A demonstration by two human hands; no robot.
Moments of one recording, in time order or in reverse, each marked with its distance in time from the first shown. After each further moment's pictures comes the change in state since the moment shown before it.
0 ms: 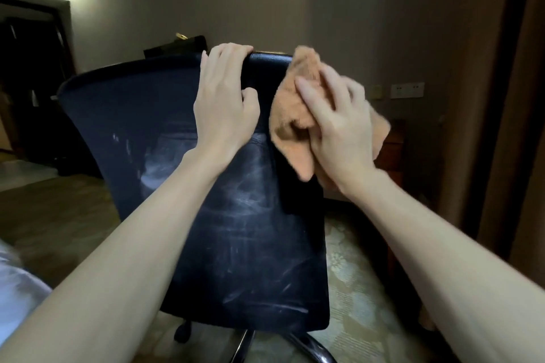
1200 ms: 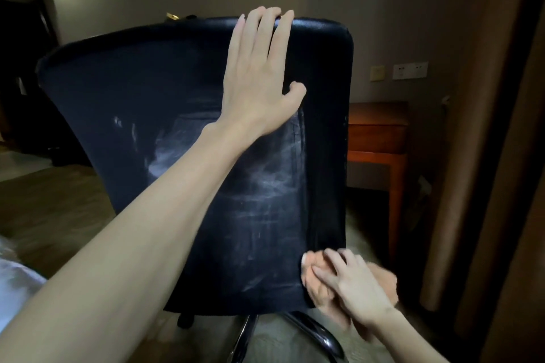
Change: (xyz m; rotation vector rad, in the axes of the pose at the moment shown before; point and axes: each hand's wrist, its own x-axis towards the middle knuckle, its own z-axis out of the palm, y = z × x) left_hand 0.003 0.012 0.031 0.364 -0.187 0.247; right_hand -0.320 0.025 0.018 -0.036 -0.822 -0.220
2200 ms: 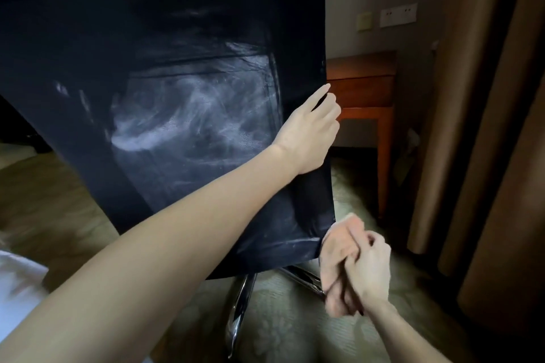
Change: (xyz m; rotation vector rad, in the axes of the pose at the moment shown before) left_hand -0.086 0.103 0.105 0.460 -0.483 0.728; right_hand -0.051 -0.031 0.026 0.563 0.024 1.150
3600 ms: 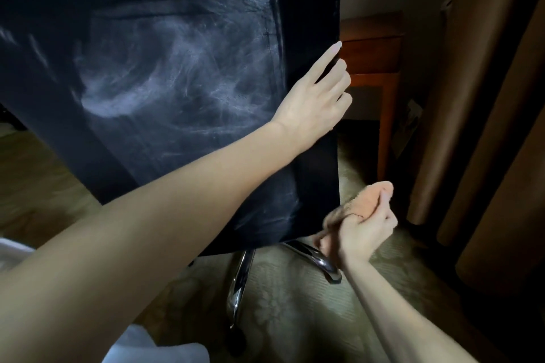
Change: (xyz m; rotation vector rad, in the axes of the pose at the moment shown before) left_hand -0.011 0.016 0.038 0.013 0.186 -0.021; right_hand -0.011 -0.058 0.017 0.483 0.371 0.375
